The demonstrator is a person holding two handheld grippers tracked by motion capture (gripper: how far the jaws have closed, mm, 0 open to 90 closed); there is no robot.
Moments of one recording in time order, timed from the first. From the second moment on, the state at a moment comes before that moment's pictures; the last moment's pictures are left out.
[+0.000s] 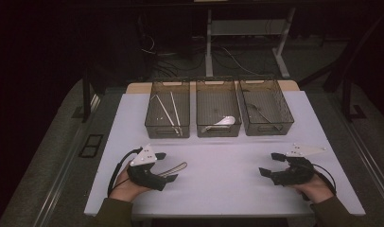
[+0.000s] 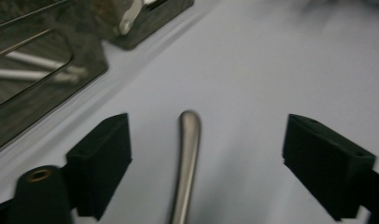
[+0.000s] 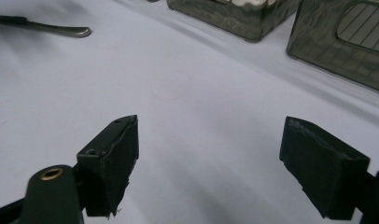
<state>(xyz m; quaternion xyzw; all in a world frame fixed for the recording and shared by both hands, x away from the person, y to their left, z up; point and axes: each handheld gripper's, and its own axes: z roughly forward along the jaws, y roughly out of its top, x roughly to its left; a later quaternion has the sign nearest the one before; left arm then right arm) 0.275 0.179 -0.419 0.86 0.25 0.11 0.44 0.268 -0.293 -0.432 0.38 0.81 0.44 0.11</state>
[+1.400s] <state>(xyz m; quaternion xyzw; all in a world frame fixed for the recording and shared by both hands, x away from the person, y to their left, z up) 0.285 0.200 -0.435 0.90 0.23 0.05 0.36 0.263 -0.294 -0.430 0.36 0.82 0.43 0.08</state>
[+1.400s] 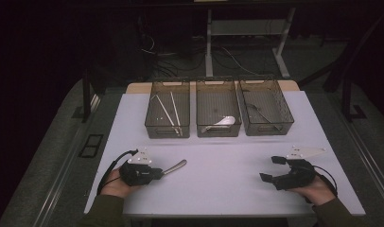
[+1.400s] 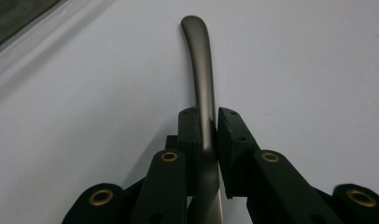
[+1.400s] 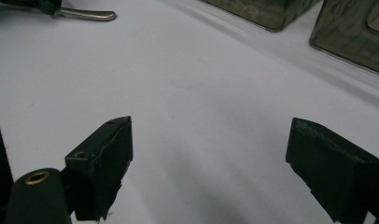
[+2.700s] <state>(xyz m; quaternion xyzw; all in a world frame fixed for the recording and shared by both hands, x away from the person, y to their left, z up) 0.291 0.062 -0.391 0.92 0.05 0.00 0.38 0.288 -0.220 -0.389 0.15 0.91 0.38 0.02</state>
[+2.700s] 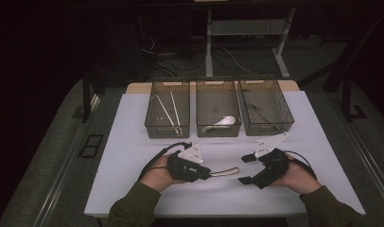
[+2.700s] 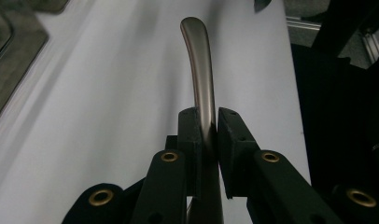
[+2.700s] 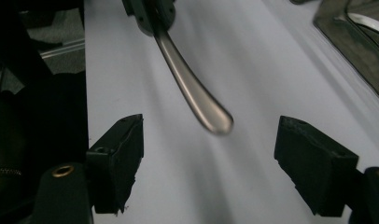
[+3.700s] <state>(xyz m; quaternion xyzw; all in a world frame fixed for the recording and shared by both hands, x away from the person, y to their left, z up) 0.283 0.033 -0.391 0.93 -0.01 0.00 0.36 0.289 -0.148 -0.400 0.02 0.96 0.29 -0.02</state>
